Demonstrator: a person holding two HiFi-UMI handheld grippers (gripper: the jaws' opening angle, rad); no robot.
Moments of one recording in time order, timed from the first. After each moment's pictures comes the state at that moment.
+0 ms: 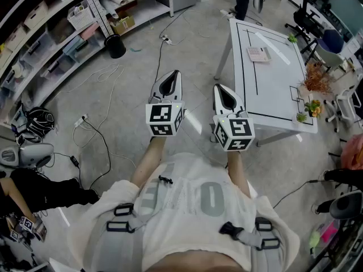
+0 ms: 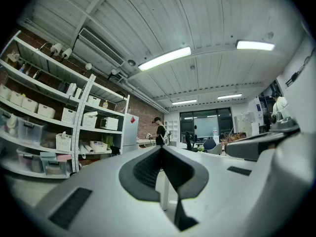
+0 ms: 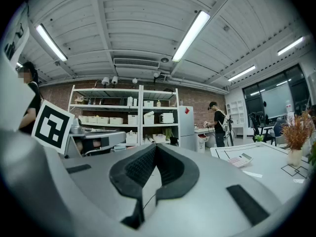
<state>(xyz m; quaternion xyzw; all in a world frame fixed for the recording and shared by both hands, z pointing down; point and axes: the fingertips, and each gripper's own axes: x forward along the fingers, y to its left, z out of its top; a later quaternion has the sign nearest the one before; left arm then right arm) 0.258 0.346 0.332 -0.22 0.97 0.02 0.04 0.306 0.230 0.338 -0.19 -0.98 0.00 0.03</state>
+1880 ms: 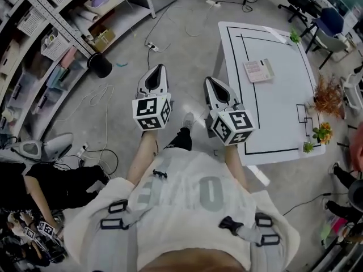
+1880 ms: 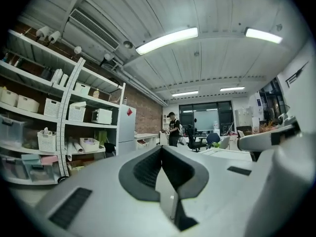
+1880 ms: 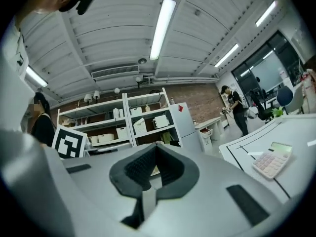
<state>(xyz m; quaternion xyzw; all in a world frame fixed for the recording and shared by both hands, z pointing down) -0.031 0.314 0.349 -0.23 0.97 0.01 0.00 0.043 0.184 0.348 -0.20 -0.97 0.12 0.02</state>
